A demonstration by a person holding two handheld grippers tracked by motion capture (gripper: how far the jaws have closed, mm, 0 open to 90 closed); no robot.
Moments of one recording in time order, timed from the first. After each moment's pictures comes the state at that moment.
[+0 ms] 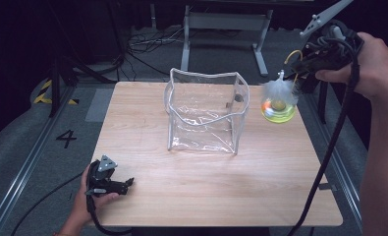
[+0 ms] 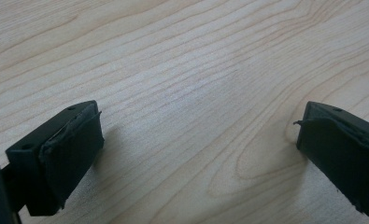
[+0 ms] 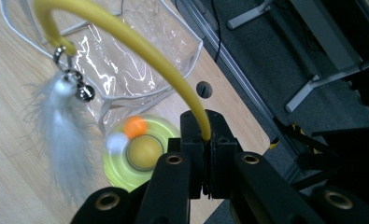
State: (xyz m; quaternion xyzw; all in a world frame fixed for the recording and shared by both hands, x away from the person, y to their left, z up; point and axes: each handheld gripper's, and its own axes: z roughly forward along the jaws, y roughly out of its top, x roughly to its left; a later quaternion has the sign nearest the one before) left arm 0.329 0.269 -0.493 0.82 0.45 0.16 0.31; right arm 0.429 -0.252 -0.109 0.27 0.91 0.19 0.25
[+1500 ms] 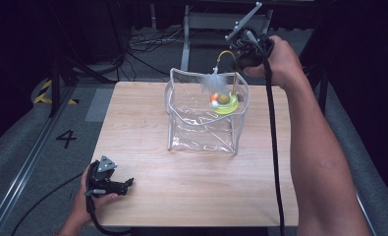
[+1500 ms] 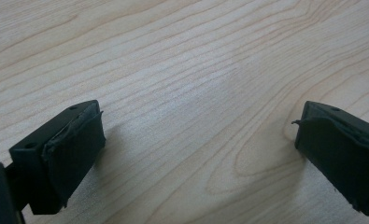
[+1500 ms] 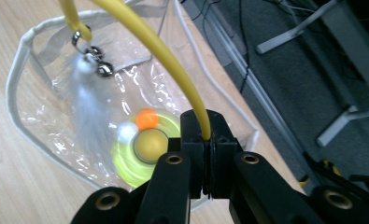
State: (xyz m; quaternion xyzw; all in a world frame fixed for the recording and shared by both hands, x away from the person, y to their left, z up) left arm 0.328 0.270 -0.493 0.82 0.45 0.16 0.31; right arm 0.498 -0.143 -0.168 0.24 0.92 0.22 0.22
